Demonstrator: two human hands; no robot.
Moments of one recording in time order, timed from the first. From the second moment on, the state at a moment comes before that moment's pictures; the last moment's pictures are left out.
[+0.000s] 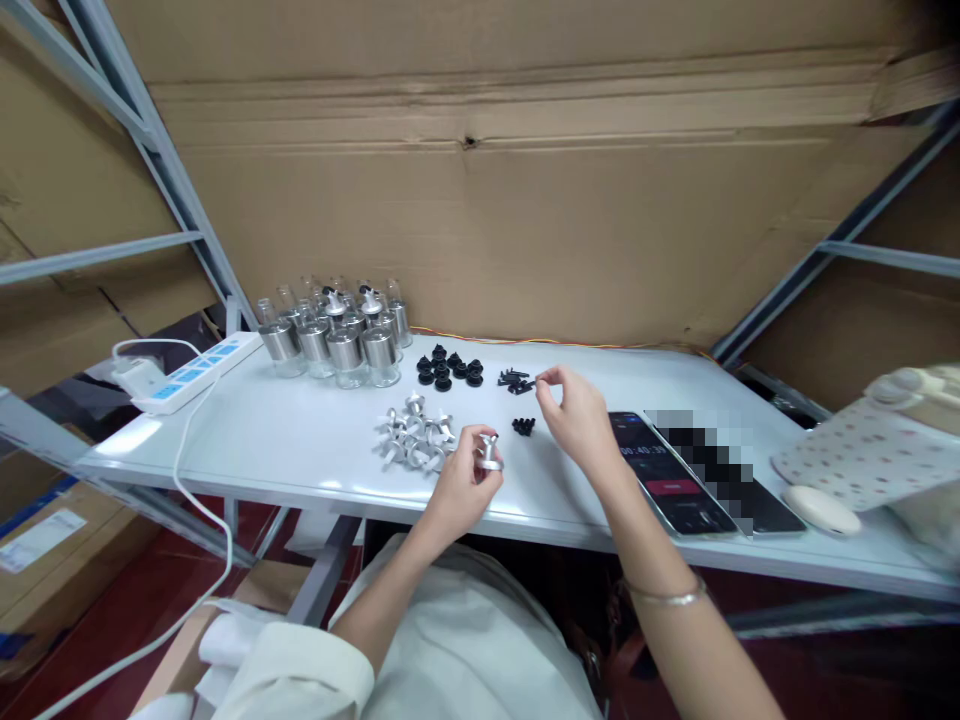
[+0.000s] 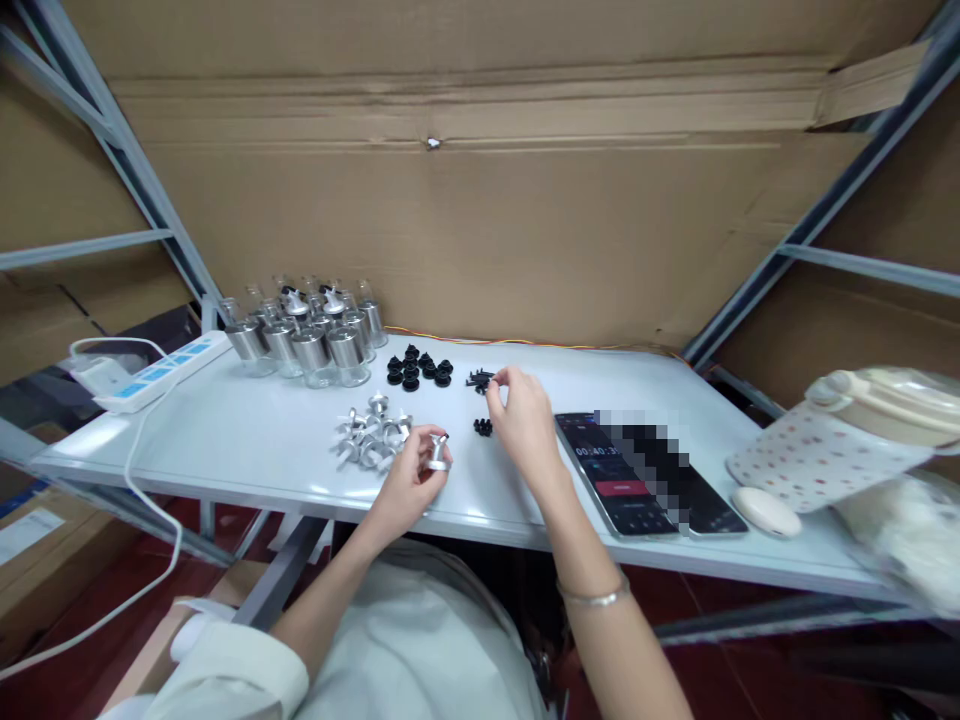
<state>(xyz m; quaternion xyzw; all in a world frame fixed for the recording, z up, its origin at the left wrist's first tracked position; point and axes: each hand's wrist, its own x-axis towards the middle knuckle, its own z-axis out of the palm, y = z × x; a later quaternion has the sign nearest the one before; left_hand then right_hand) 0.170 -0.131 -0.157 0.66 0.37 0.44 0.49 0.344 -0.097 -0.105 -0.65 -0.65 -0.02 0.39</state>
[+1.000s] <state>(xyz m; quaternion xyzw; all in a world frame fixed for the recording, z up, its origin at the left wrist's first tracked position) 0.169 -0.129 -0.151 0.67 0.38 0.49 0.42 0.293 -0.149 -0.159 -0.49 -0.60 0.35 0.53</state>
